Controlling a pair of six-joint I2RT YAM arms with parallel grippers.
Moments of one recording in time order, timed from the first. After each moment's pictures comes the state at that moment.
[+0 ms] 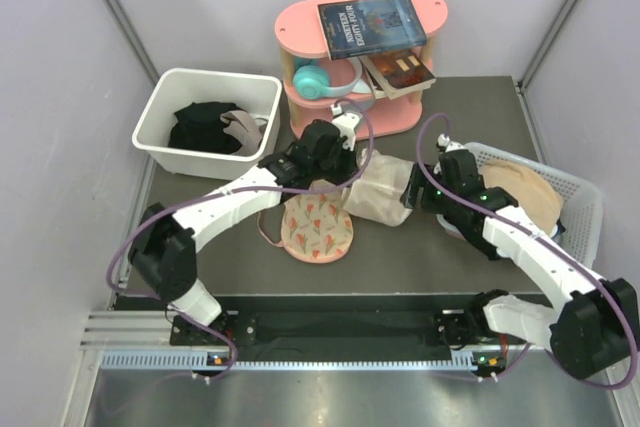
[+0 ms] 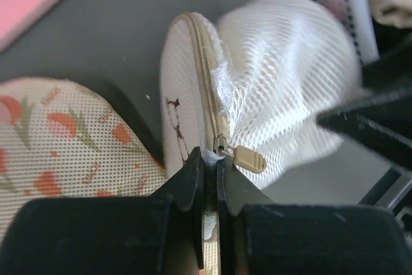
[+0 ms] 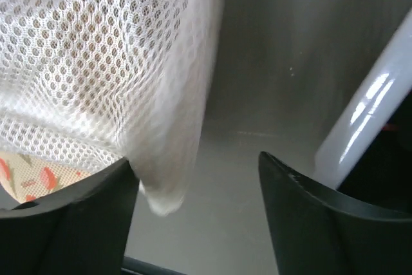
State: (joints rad) left arm -0.75 1.64 1.27 -0.22 0.08 -0.34; right arm 0.38 1.13 0.76 -0.43 -0.01 0.50
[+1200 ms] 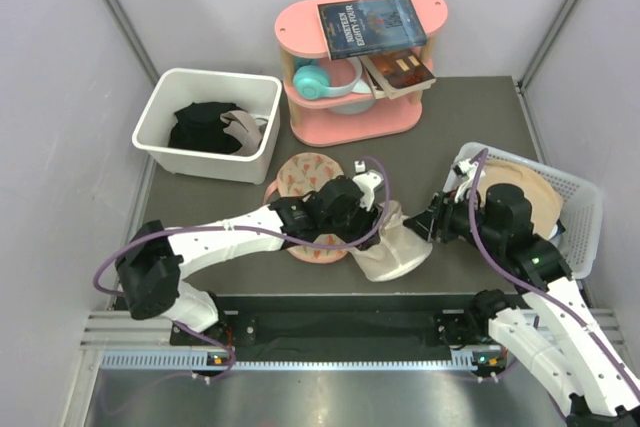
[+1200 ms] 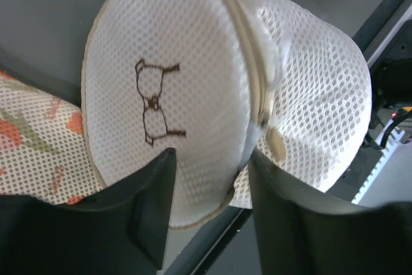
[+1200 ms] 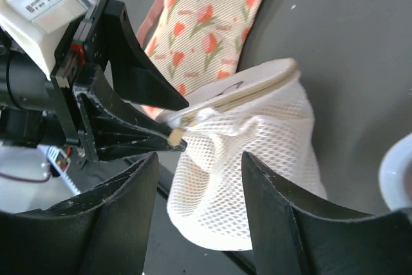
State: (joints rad) left arm -1.04 1.50 1.07 -0.26 0.07 -0.40; right arm 0.38 0.57 0.69 -0.55 -0.39 0.38
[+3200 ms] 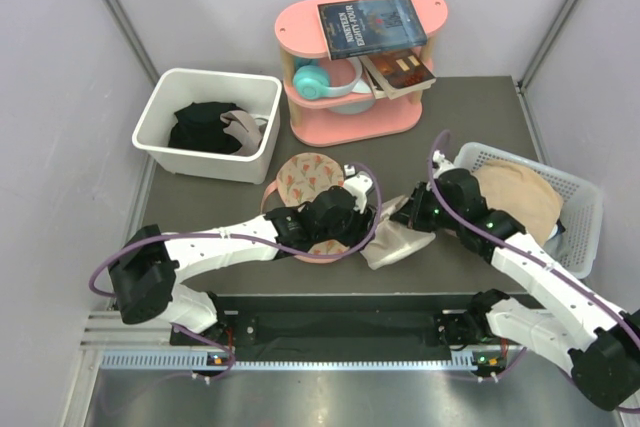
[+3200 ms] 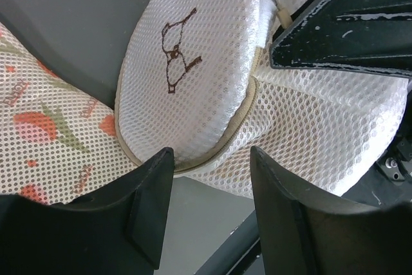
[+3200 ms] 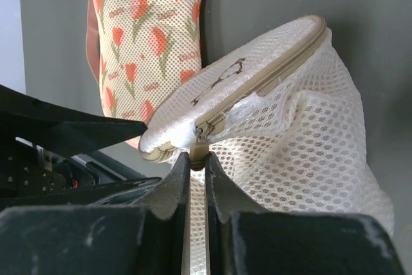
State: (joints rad) left arm -1.06 1.43 0.93 -0.13 -0.09 -0.42; right arm 0.52 0.91 0.66 -0.40 -0.19 0.68
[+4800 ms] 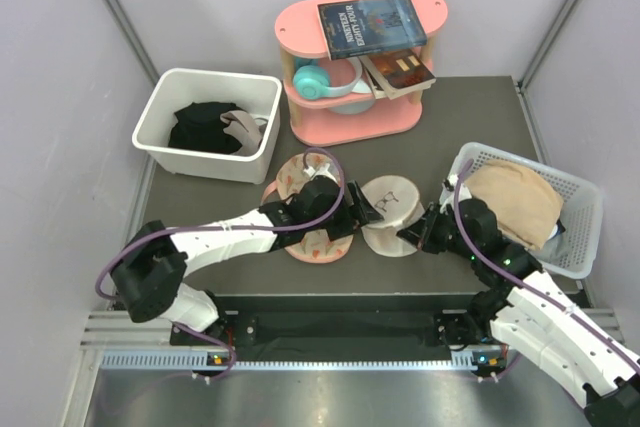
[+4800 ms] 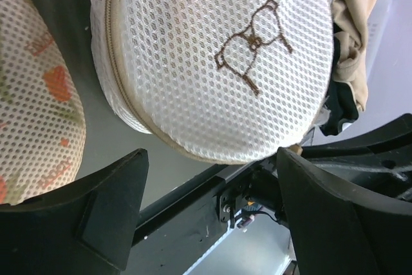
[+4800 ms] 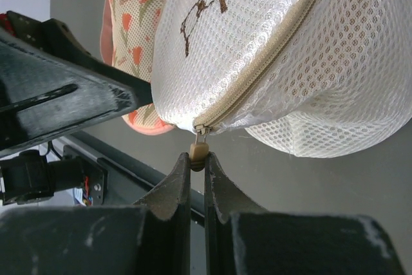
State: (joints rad) left arm -0.93 1.43 0.85 -0.01 0.04 -1.18; right arm 0.55 0.61 0.47 -0.39 -0.15 0.77
